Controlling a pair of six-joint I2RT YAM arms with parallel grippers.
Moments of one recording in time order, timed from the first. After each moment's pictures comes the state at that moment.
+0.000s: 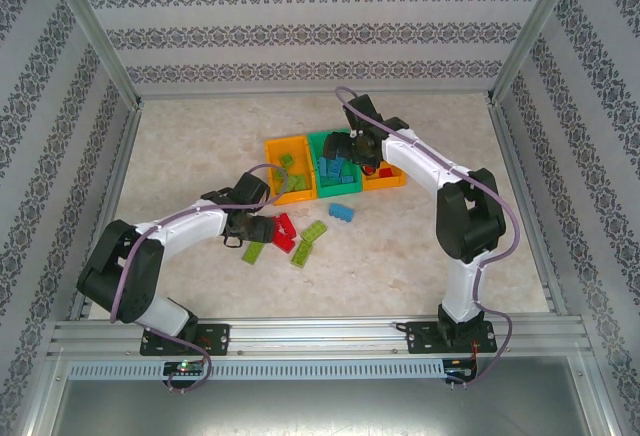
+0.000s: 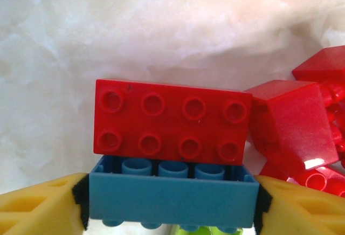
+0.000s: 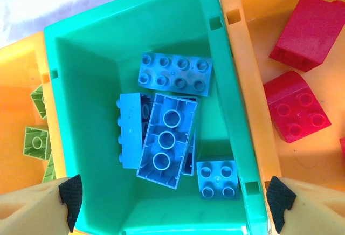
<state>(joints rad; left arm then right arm) -0.46 1.51 0.82 -0.57 -0.07 -0.34 0.44 1.93 1.58 -0.67 -0.05 0.58</state>
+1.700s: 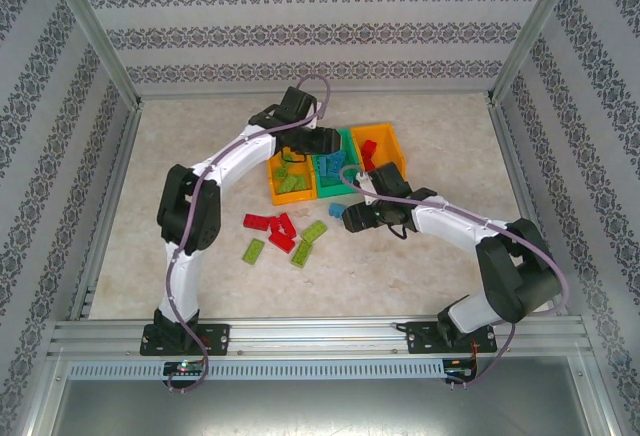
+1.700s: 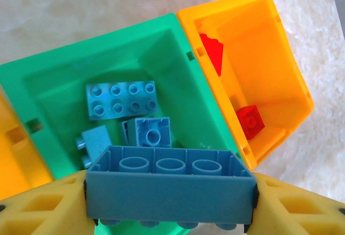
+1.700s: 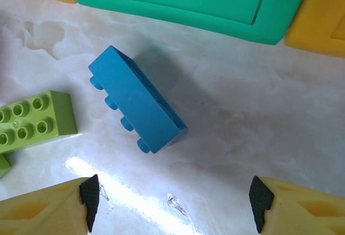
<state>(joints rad) -0.47 2.13 1.86 -0.58 0.30 -0.45 0.49 1.49 0.80 -0.34 -0.18 0.15</state>
